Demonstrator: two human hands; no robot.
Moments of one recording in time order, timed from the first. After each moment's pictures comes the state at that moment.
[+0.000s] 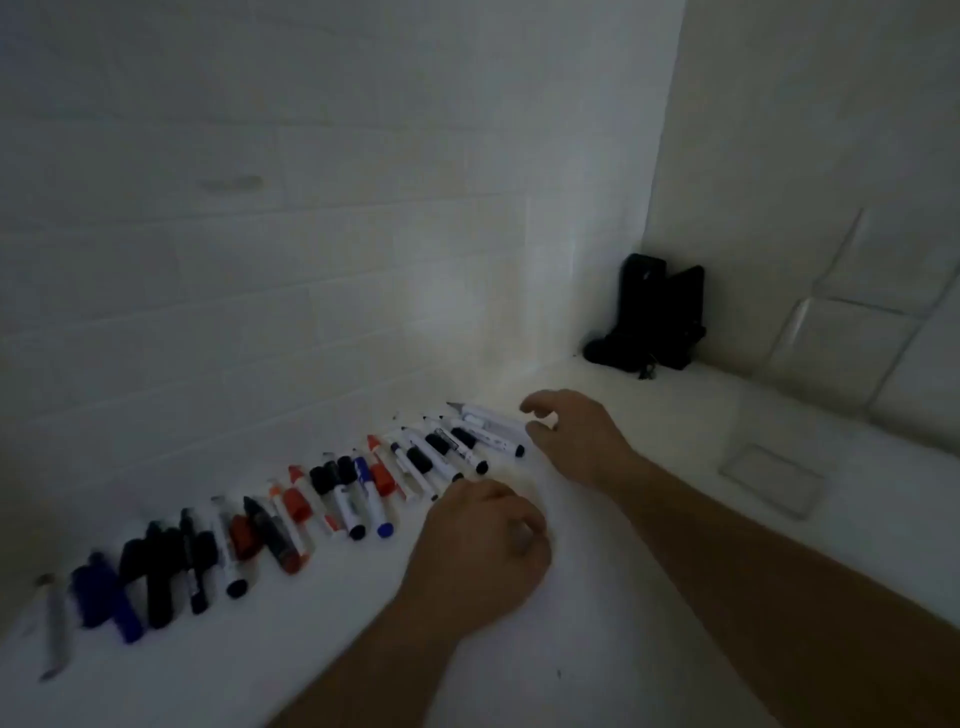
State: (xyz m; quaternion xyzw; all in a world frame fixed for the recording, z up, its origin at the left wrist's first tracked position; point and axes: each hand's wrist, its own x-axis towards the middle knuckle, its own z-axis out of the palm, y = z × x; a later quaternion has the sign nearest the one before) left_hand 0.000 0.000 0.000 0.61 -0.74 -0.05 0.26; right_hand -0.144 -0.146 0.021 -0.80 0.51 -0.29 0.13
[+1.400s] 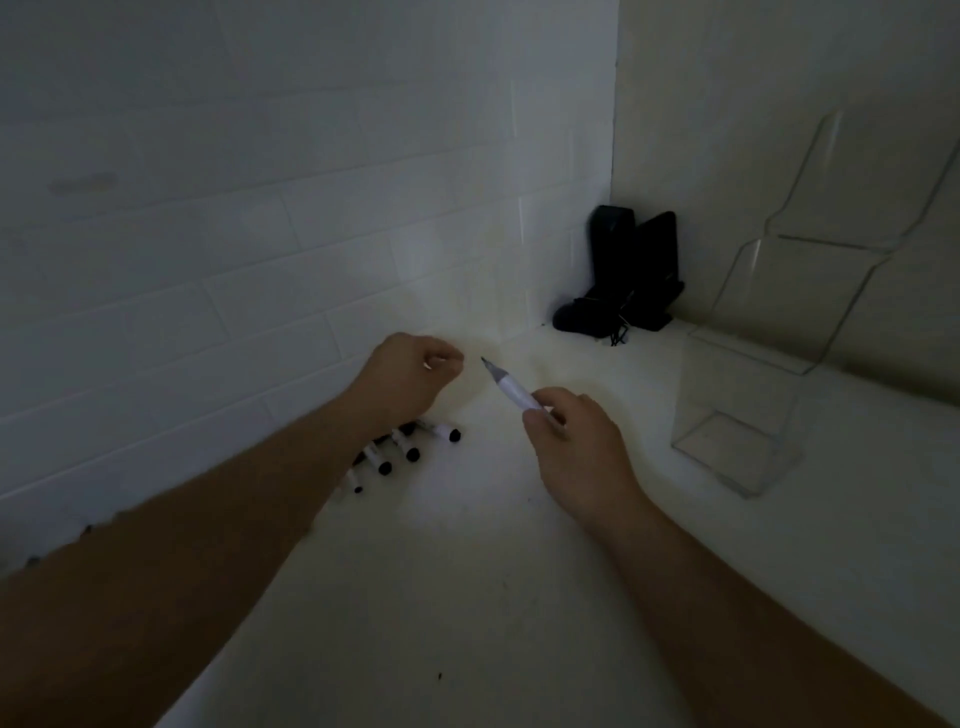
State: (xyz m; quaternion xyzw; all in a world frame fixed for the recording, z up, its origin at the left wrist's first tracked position) left_hand 0.002 -0.135 0.074 0.68 -0.68 -0.09 0.28; right_hand -0.213 -0.107 0.003 -0.71 0.50 -0.43 0.24
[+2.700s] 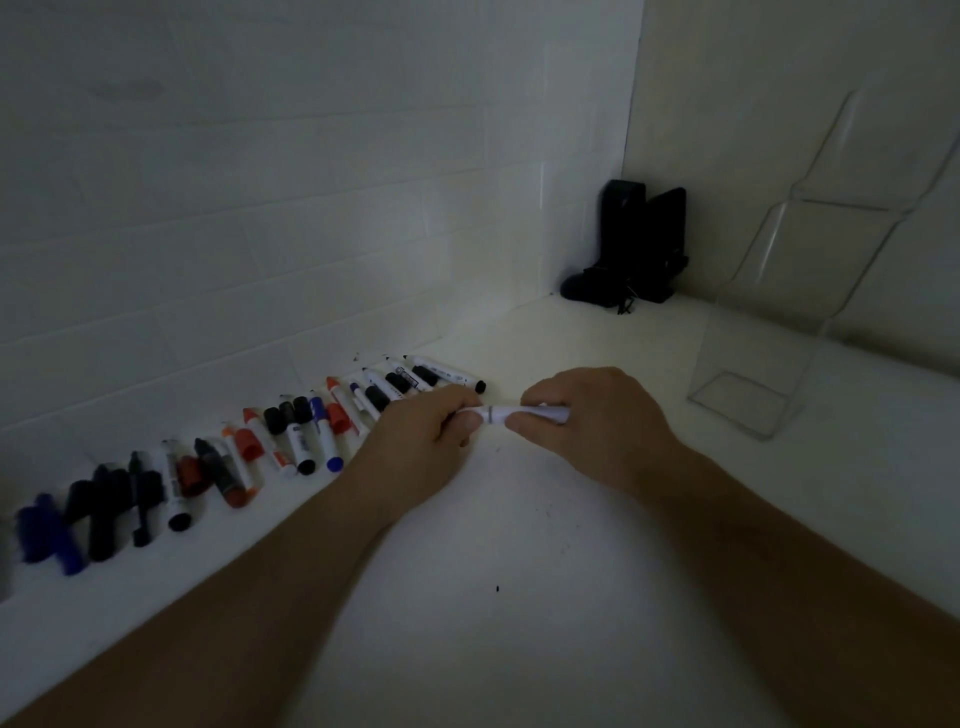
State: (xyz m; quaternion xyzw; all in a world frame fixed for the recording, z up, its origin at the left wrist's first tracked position) left_hand 0.007 -0.025 0.006 0.57 -0.76 -0.06 0.31; right_hand -0.208 -0.099 -0.007 -0.87 0.35 -0.35 -0.03
